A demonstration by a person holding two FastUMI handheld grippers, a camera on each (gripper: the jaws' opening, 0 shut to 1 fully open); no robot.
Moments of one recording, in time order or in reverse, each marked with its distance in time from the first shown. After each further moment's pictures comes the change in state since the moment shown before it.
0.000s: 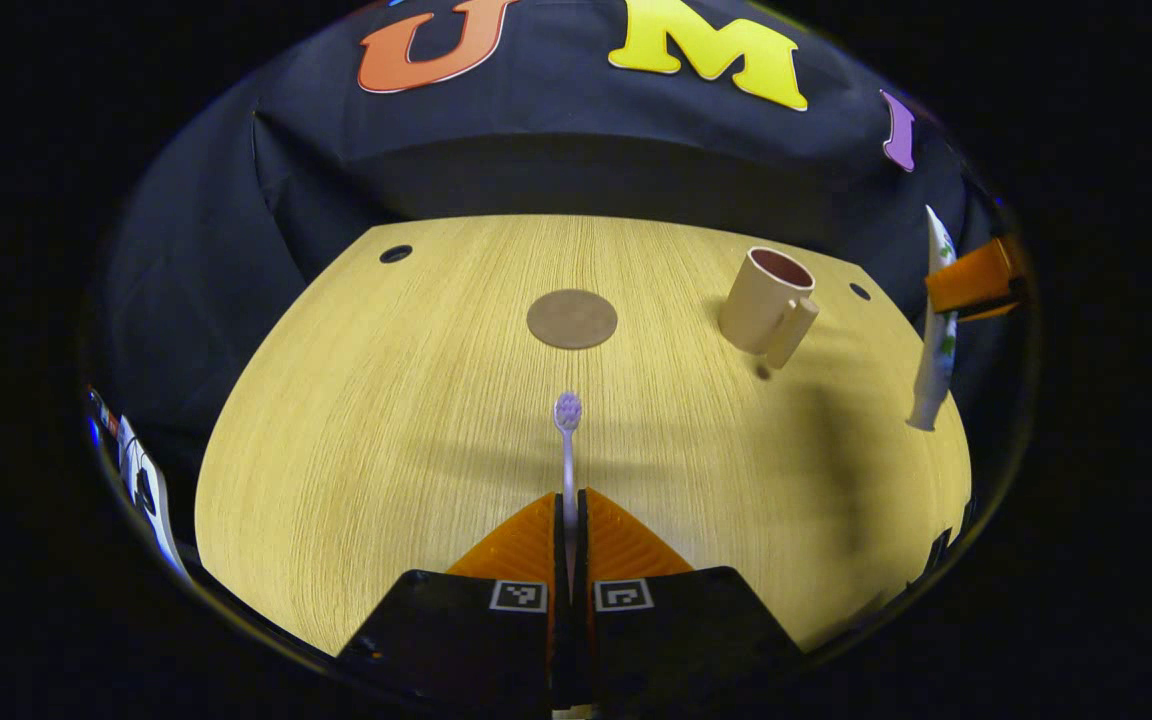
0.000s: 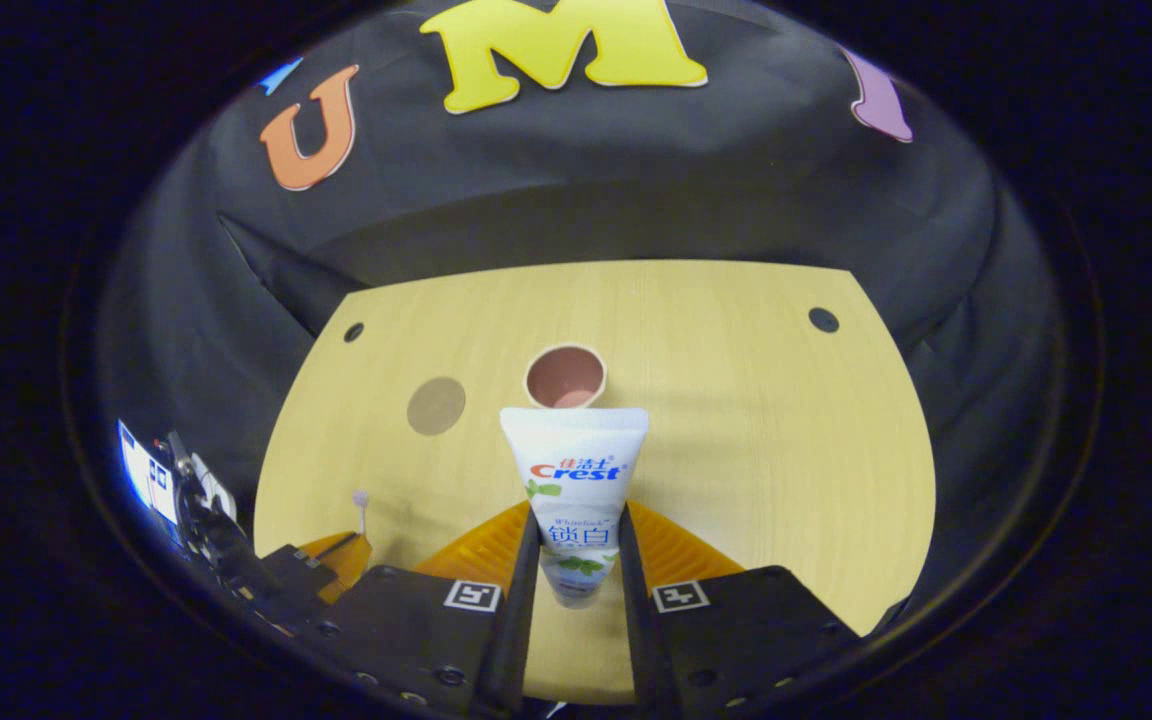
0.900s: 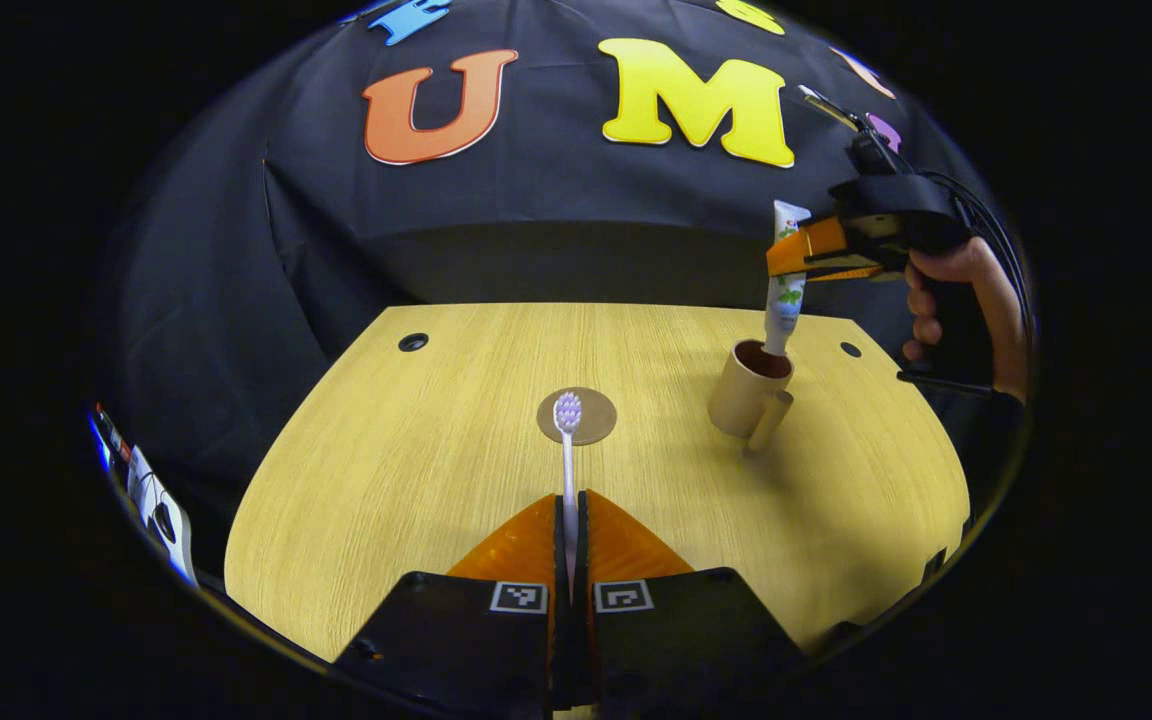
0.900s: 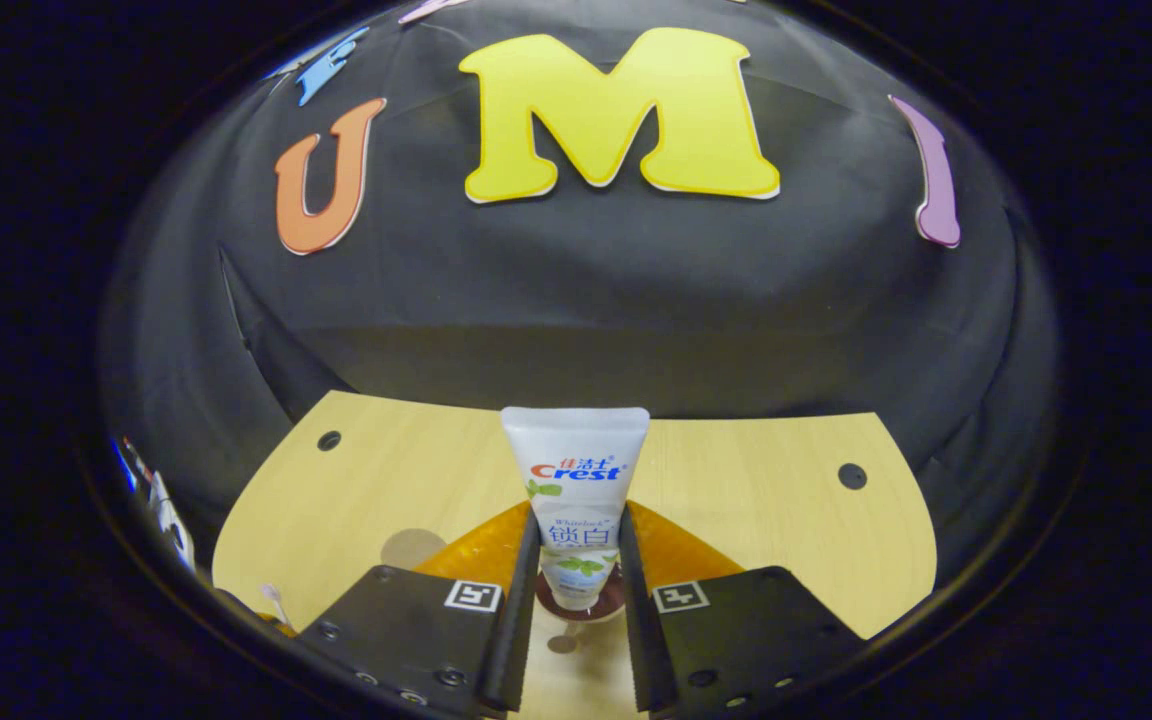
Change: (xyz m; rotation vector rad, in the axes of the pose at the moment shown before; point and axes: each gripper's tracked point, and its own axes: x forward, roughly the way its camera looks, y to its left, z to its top) left arm -0.026 0.011 0.059 0.020 -0.188 0.042; right arm 0.088 0.031 0.129 -0.098 -0.347 -0.036
